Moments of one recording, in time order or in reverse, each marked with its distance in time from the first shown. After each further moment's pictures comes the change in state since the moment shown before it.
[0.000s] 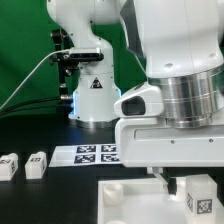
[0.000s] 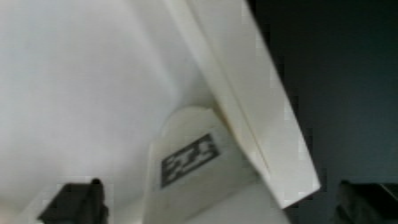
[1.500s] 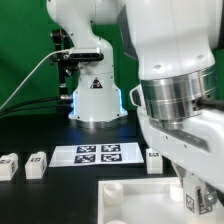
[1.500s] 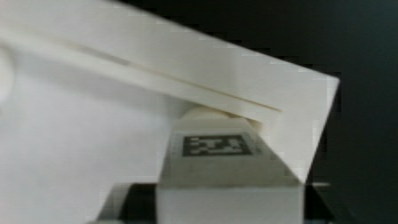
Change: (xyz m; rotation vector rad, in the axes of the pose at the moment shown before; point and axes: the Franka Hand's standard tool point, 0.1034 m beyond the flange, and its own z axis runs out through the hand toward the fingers) arm 0.000 0.001 0.002 0.095 -0.047 1.218
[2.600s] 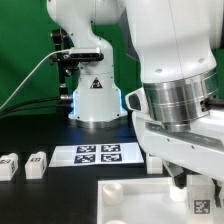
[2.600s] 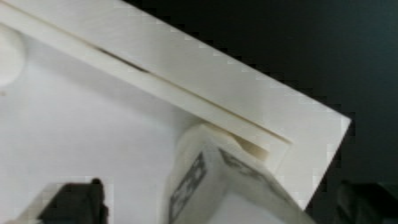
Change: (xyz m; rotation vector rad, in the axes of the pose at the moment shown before) arm -0.002 0.005 0.003 -0.033 0.010 -0.567
